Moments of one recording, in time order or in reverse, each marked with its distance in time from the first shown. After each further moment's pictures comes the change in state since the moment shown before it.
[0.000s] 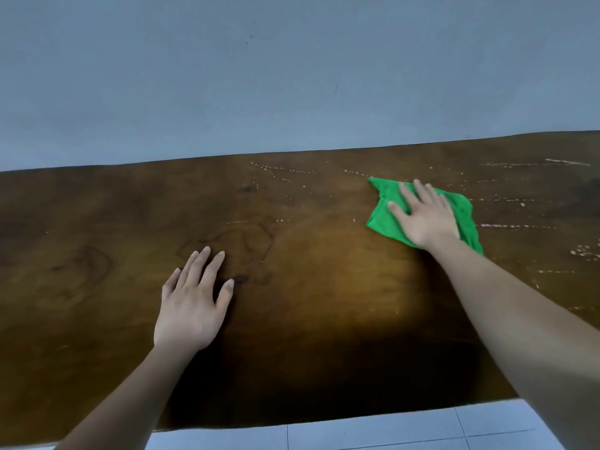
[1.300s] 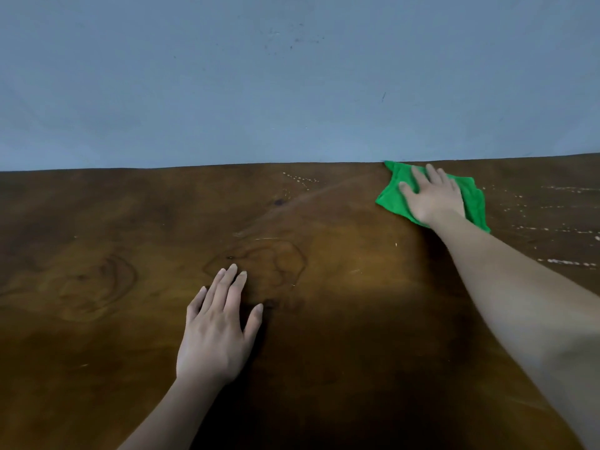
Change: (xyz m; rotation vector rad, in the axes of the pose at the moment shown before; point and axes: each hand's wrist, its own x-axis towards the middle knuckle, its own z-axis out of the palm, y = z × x) left_hand 0.000 0.000 -0.002 -0.016 0.013 -0.018; right_hand 0.114 -0.074 -0.002 0.018 0.015 0.003
